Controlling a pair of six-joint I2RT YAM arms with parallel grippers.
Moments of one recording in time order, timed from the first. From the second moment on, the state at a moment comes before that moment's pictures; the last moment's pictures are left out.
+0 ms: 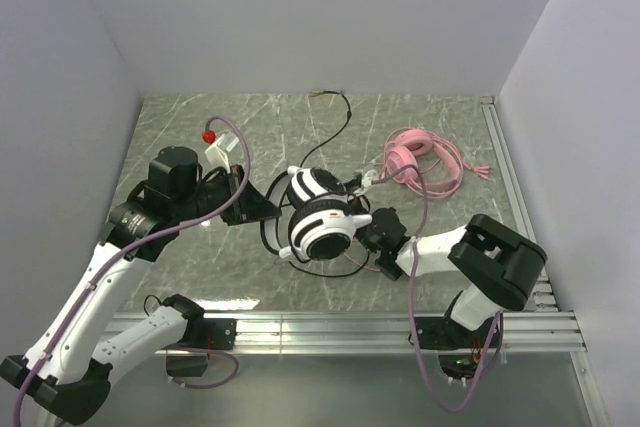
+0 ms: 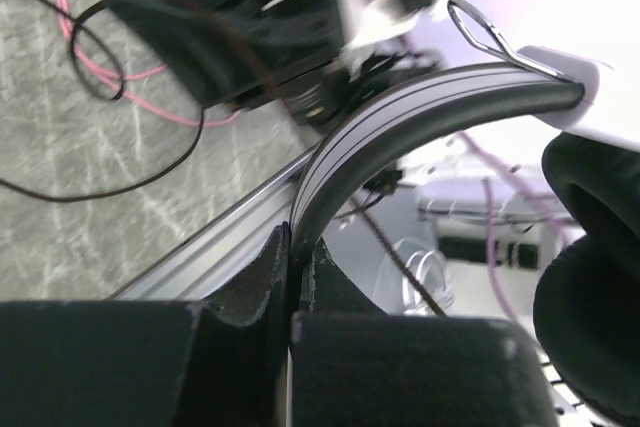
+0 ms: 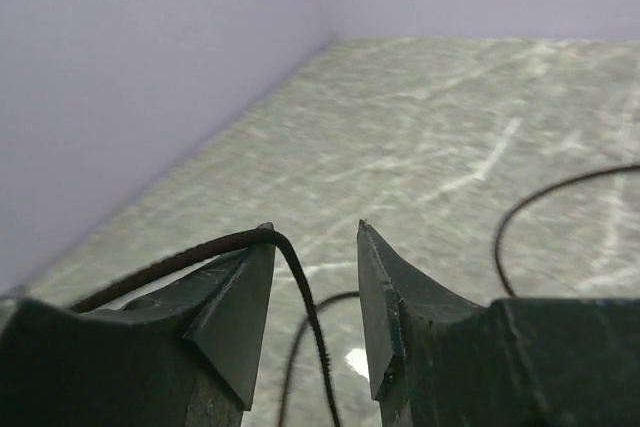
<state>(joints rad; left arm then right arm) -0.48 0.86 1.12 -0.73 0.58 -0.74 0.90 1.56 0.47 1.30 0.17 0.37</state>
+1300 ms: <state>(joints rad) -0.51 0.88 1.25 -0.67 0.27 -1.06 1.15 1.74 0.48 1.28 0.65 0.28</state>
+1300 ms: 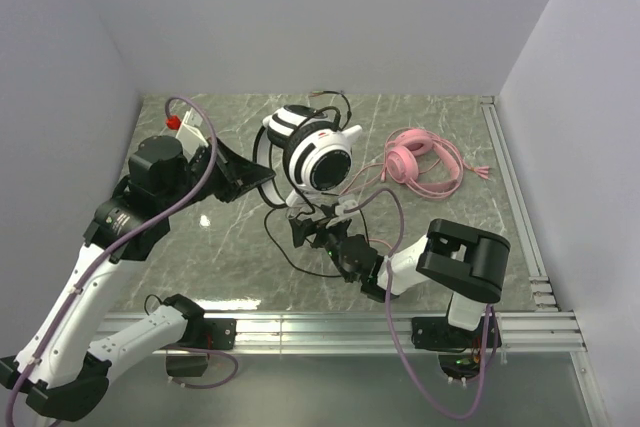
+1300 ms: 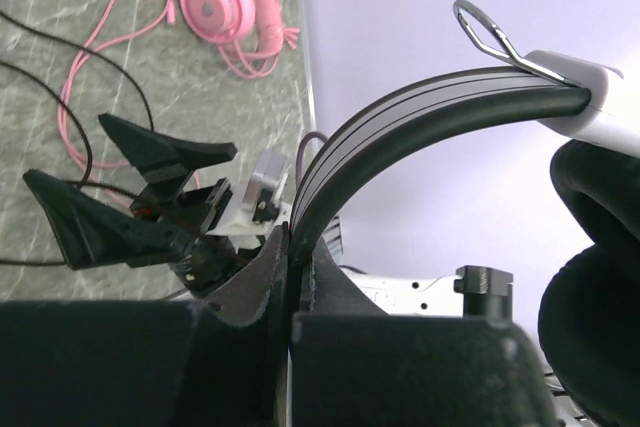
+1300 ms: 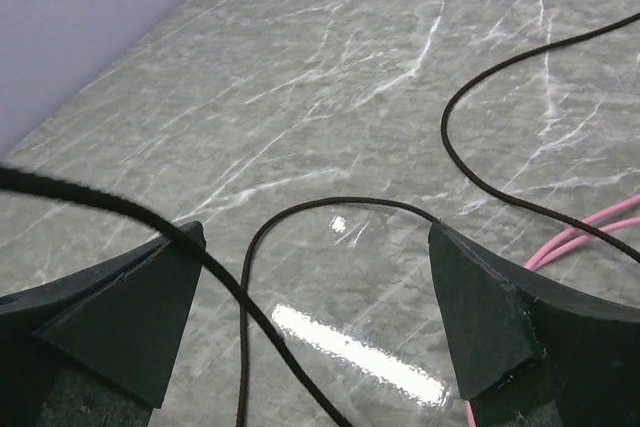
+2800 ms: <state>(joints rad) -0.51 0.83 1.27 -0.77 0.32 -1.01 1.15 1.75 0.51 1.28 0.57 0.10</state>
